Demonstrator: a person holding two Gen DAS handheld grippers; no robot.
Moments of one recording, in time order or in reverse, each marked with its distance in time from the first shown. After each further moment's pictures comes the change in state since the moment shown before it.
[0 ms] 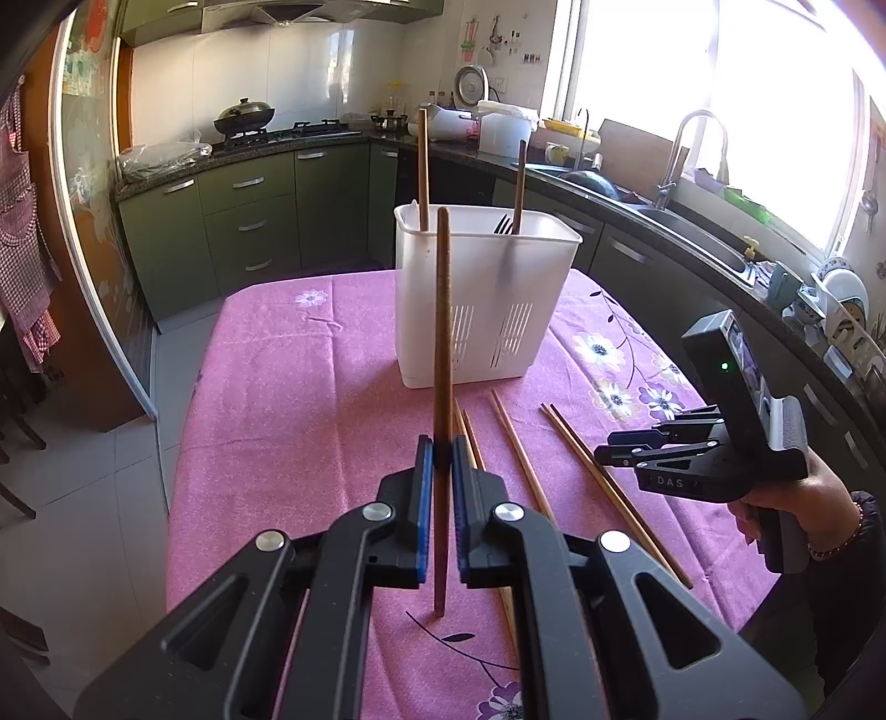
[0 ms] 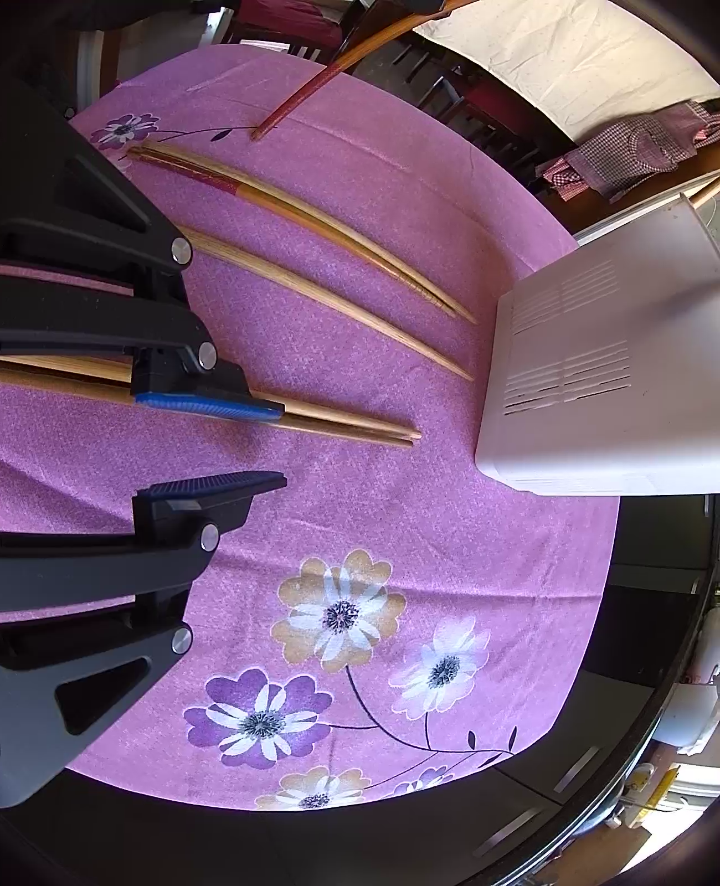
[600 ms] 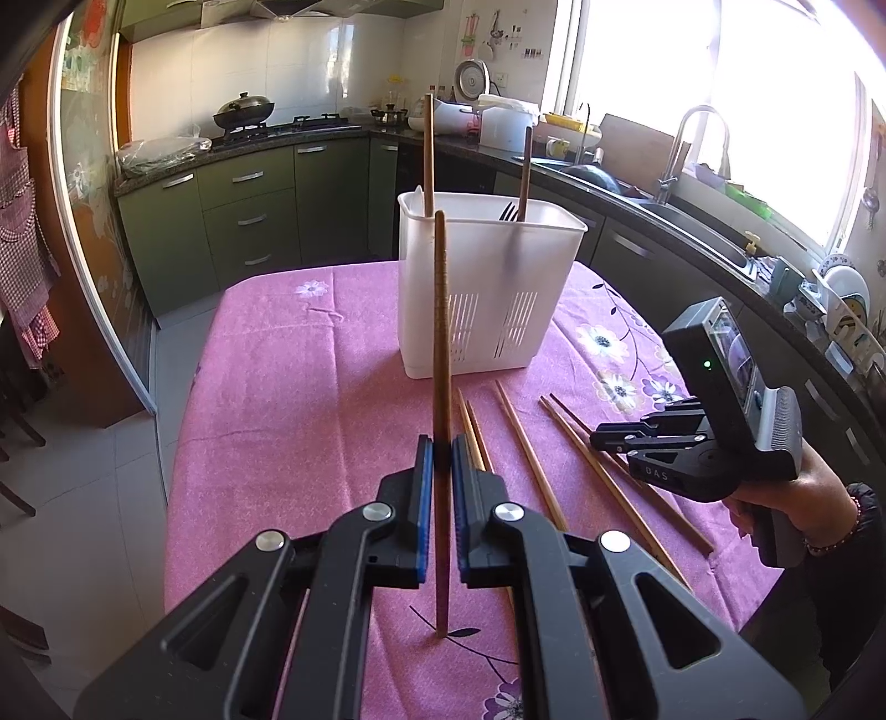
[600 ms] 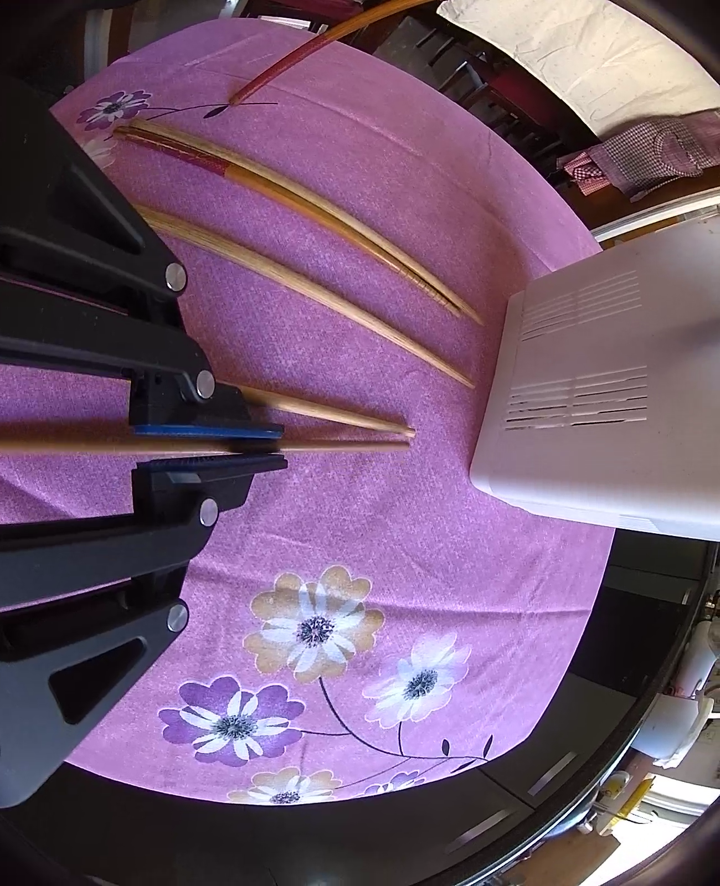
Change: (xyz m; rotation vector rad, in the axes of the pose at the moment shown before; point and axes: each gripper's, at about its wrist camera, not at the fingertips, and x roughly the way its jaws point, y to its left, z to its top) left arm 0.004 0.001 -0.004 -0.001 0.013 -0.001; right arm 0.005 0.020 0.004 -0.041 -0.024 -0.064
